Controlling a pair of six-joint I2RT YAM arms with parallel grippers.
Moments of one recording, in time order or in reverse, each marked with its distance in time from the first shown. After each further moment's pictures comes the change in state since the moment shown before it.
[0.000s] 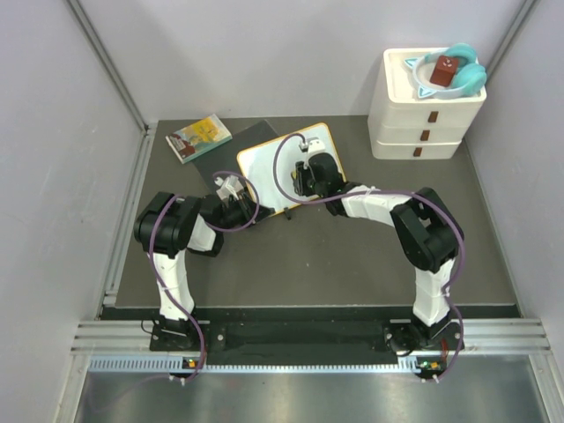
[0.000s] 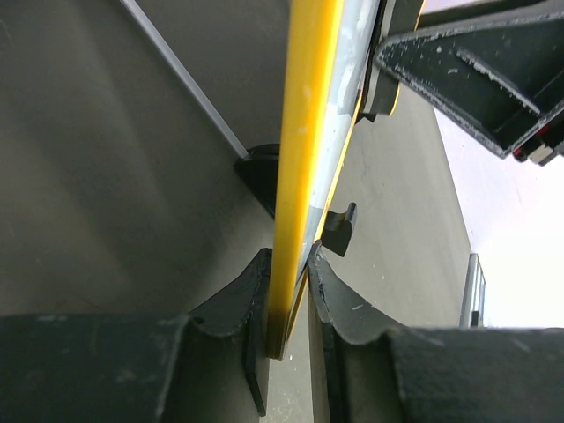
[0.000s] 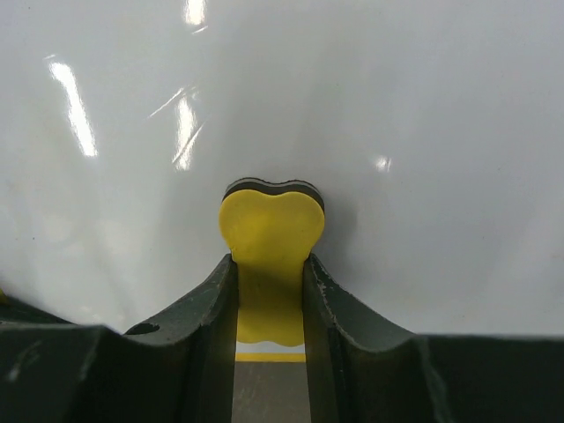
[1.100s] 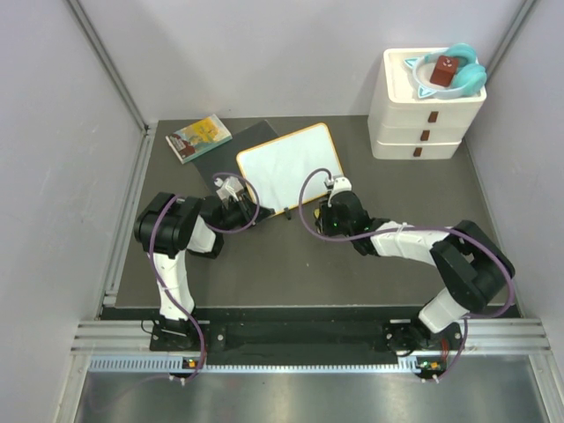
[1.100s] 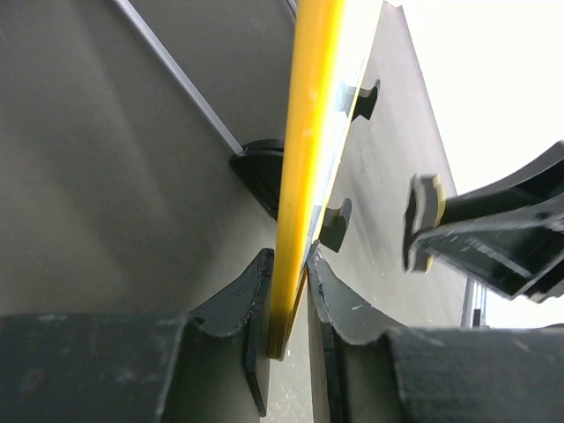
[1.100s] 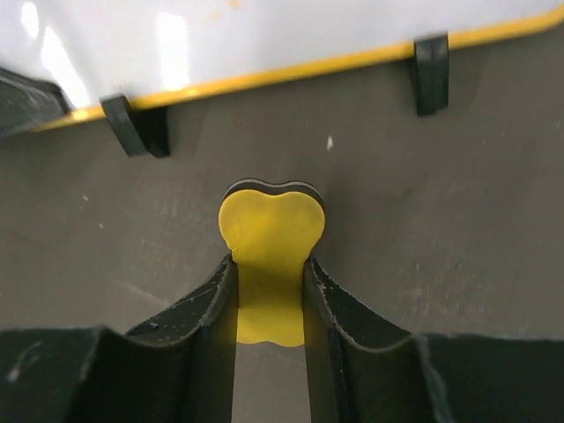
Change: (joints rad) left arm -0.002 0.000 -0.015 0.031 0.000 0.002; right arm 0.058 -0.380 -0.489 -0.007 0.040 0.142
